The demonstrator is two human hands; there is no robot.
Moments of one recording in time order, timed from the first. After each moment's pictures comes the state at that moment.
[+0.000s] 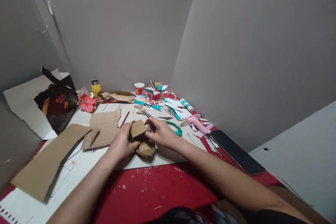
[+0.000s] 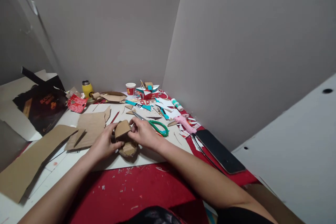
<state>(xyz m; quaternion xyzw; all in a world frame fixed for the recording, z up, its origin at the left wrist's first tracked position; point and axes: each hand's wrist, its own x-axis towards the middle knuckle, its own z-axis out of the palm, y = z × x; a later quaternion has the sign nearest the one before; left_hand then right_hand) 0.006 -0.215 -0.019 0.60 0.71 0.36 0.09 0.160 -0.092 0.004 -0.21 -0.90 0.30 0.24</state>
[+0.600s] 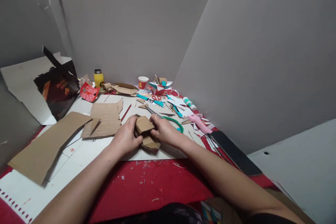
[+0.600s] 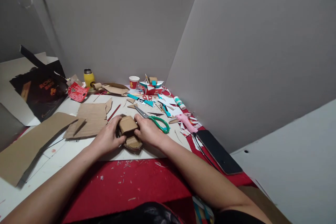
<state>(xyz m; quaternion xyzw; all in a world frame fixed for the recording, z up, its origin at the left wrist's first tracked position) 0.019 -0.215 -0.022 0.62 0.69 0.36 0.10 0.167 -0.084 -0.007 -0.23 -0.95 0.19 0.13</state>
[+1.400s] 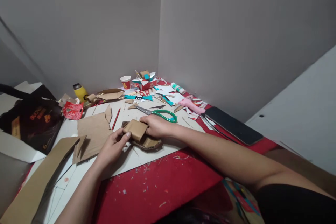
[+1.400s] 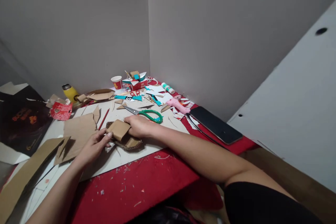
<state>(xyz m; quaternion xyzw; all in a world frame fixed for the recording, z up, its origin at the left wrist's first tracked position) -0.004 -0.211 -0.015 0.55 0.63 0.41 0.35 0.165 -0.072 0.001 -0.25 -0.94 0.22 0.07</state>
